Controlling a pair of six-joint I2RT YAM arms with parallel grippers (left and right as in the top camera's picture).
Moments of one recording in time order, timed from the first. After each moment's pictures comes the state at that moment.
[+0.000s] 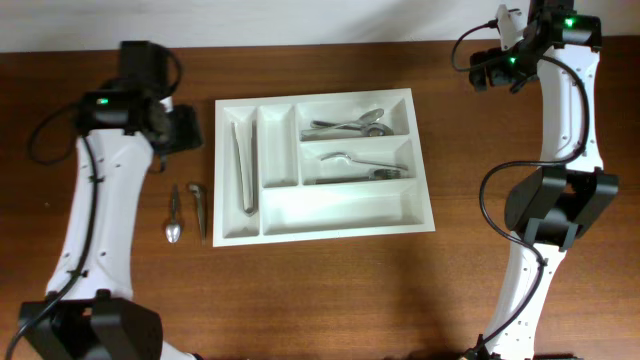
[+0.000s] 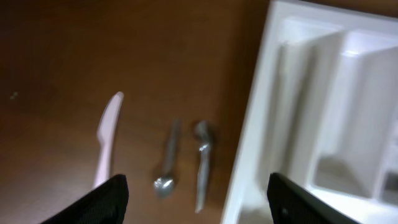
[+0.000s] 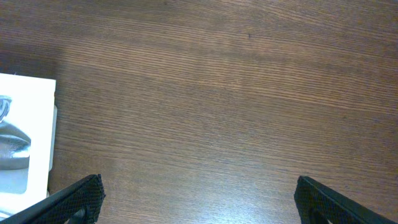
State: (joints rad) left arm 0.00 1.71 1.70 -1.17 -0.17 -0.22; right arm -0.18 2.42 2.53 -1.24 -0.10 -0.32
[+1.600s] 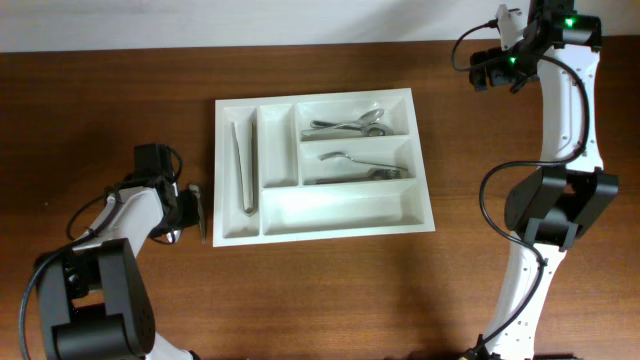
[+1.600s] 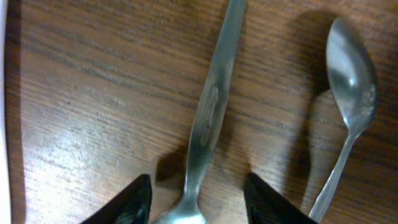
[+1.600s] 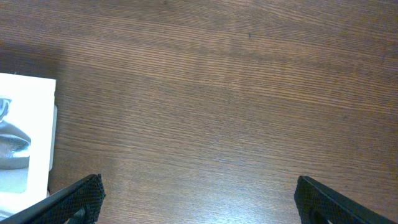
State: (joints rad) left arm 0.14 1.76 0.96 -0.56 -0.14 -0.17; right arm -0.18 2.42 2.53 -1.24 -0.10 -0.32
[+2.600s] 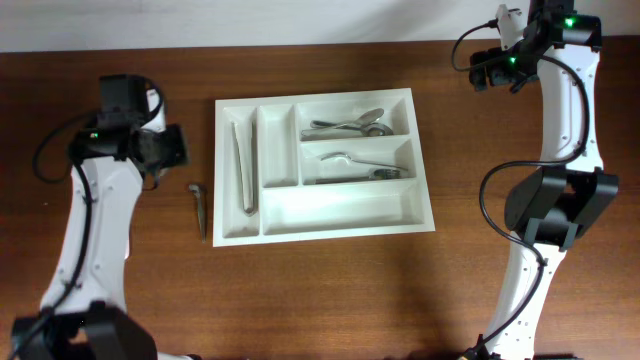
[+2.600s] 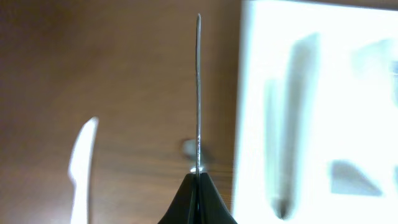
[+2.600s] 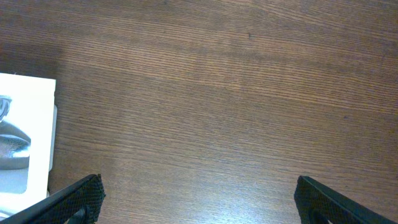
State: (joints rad) left arm 0.08 1.61 1.41 -0.85 -0.01 -0.05; right arm -0.18 2.42 2.53 -1.24 -0.10 -0.32
